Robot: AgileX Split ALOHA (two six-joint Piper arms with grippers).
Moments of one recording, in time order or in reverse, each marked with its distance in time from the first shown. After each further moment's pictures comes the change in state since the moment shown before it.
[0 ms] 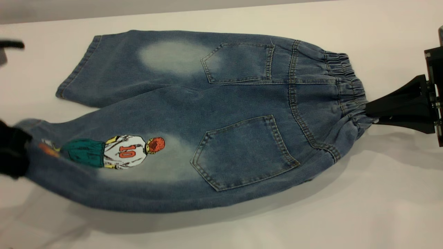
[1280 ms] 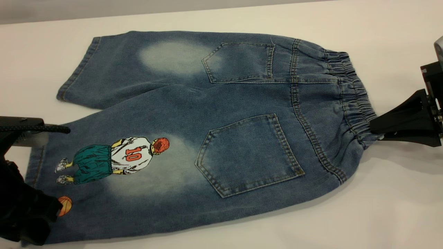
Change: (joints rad) left arm 0.000 0.450 0.040 0.003 -0.210 -0.036; right arm 0.000 0.004 0.000 -0.062 -0.093 0.051
